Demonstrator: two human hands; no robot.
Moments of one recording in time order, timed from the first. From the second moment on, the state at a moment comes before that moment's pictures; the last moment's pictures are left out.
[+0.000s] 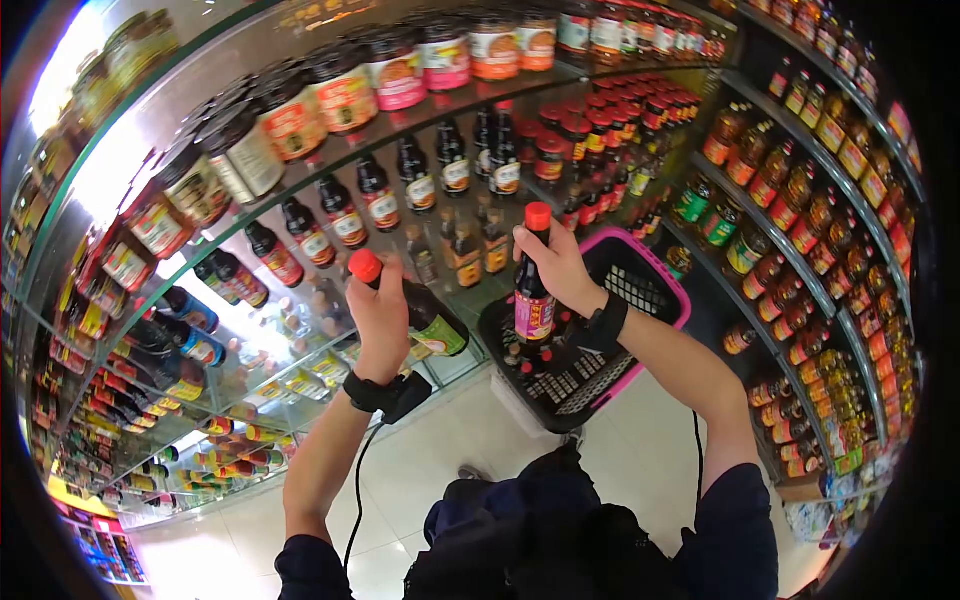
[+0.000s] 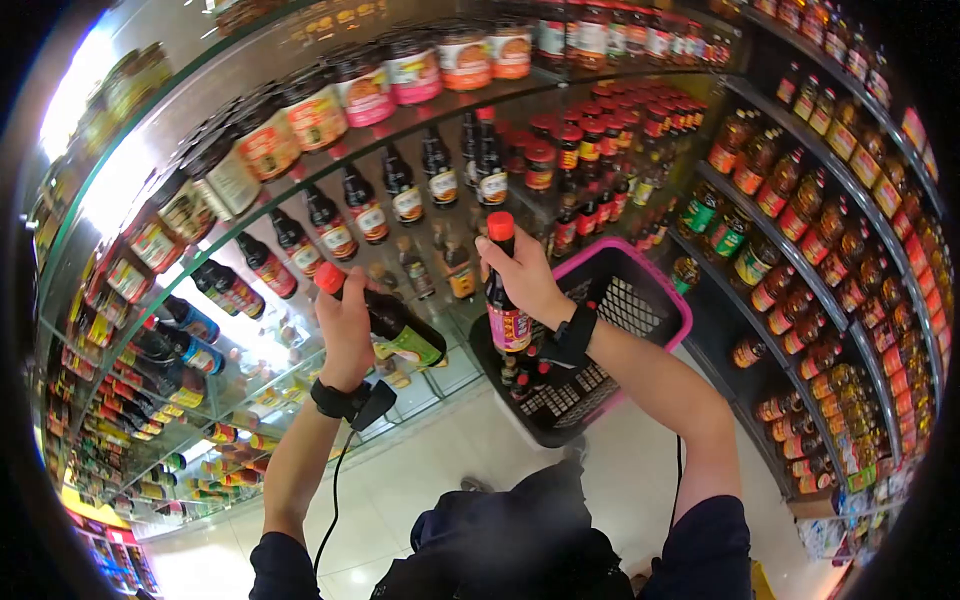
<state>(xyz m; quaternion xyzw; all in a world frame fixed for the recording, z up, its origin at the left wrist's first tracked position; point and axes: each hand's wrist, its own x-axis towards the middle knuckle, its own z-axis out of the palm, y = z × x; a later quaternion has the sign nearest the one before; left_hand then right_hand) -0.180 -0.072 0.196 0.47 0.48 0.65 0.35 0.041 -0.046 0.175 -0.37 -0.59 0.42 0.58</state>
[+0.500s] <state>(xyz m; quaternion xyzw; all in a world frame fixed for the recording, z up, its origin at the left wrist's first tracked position) 0.100 -0.013 -0.003 0.42 0.55 0.57 0.44 0.279 0.008 0.011 -0.53 -0.63 0.39 0.41</state>
